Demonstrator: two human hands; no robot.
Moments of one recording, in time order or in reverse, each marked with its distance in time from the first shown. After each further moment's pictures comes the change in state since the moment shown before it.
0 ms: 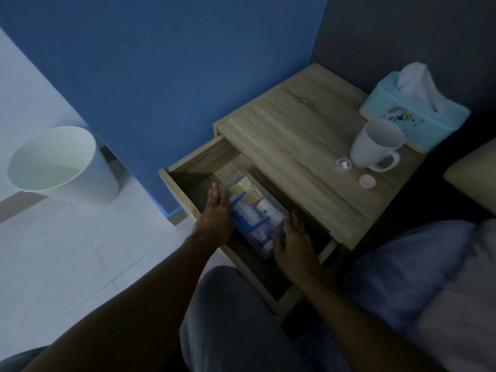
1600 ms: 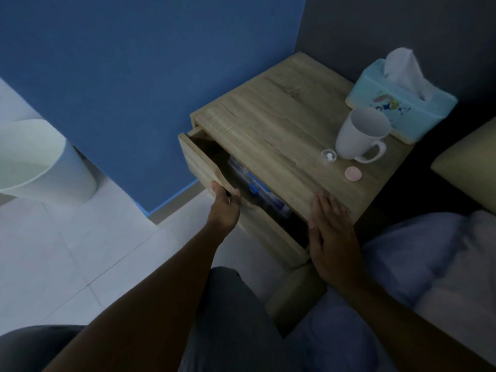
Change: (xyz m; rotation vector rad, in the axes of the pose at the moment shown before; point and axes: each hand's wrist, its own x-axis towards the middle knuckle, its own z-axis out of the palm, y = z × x) left_hand 0.038 0.043 0.051 -0.876 0.033 -0.140; right_hand 0.014 0.095 -0.054 -0.317 0.394 -0.359
